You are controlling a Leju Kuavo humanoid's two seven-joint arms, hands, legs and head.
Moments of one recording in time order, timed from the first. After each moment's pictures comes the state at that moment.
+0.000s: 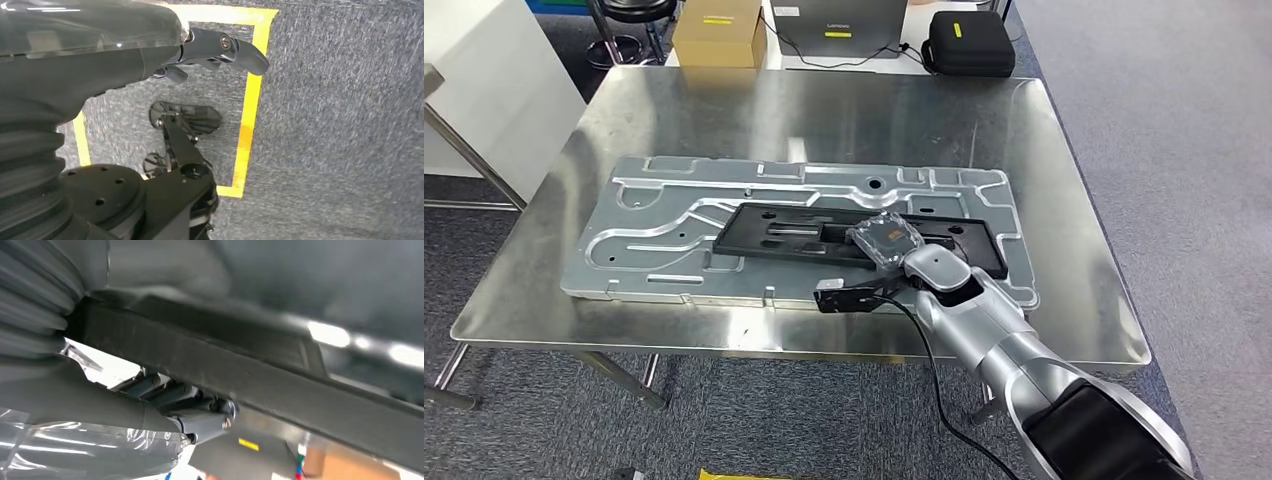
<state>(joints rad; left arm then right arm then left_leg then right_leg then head) -0.09 -0.05 1.08 -0.22 -0.81 -0.19 -0.42 -0.92 0.13 0.73 -0.43 1.22 -0.12 -0.23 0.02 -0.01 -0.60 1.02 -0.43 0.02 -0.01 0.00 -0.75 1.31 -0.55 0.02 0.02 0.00</state>
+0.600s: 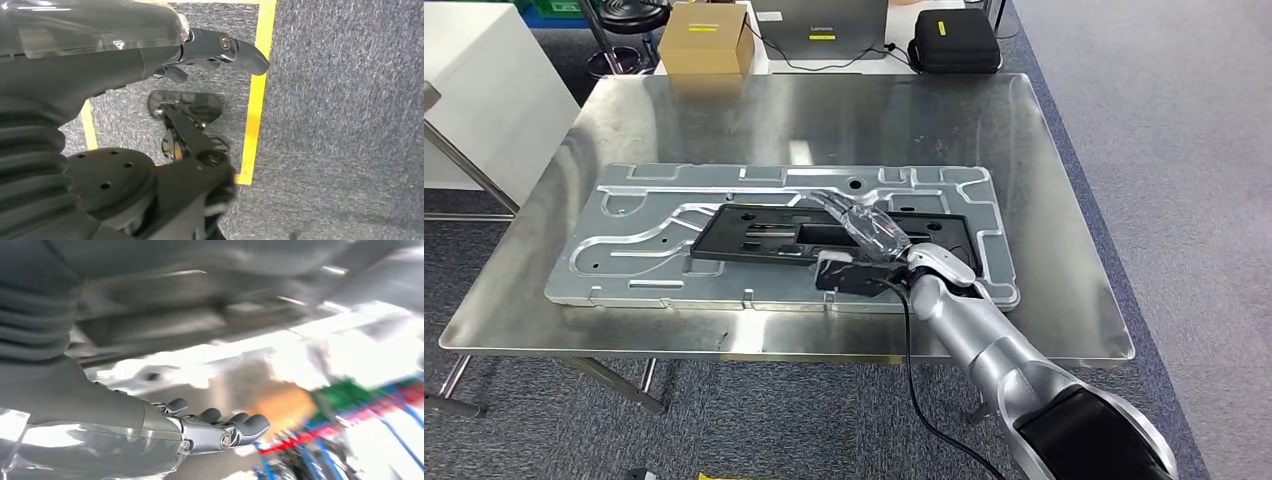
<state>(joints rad) -0.10 -0.05 1.09 -0.22 -0.82 -0.20 -0.39 -0.88 0.18 0.51 -0.48 0.78 -0.08 -0.62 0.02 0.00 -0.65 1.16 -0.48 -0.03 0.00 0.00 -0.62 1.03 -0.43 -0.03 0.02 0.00</state>
